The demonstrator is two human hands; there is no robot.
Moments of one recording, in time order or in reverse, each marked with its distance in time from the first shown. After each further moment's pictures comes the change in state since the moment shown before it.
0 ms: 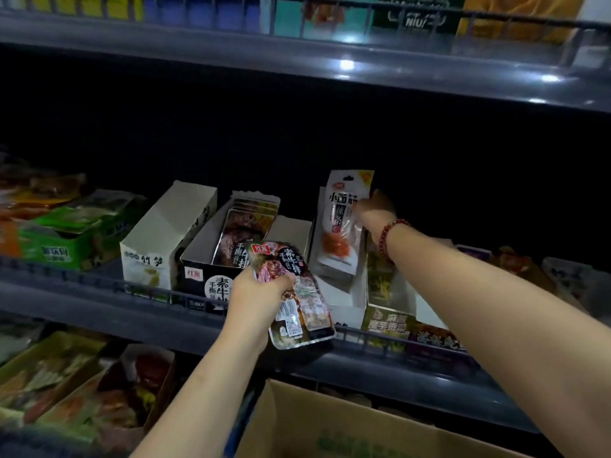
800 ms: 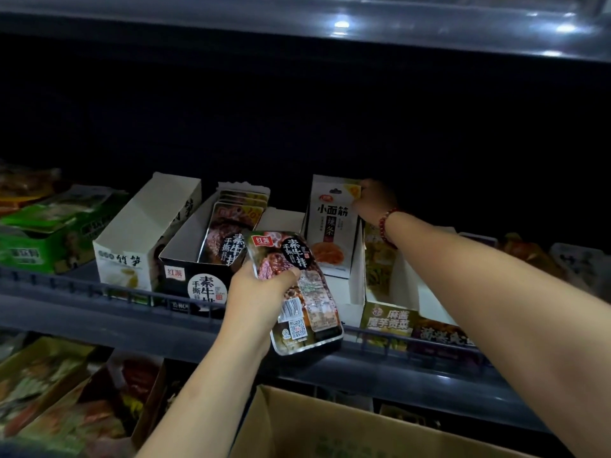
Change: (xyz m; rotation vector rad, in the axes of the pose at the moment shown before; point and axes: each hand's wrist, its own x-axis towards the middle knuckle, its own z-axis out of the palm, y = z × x) left_hand 0.003 -0.007 0.014 -0.065 -0.056 0.044; right_hand 0.033 0.027 0.000 -0.328 -0.050 -0.211
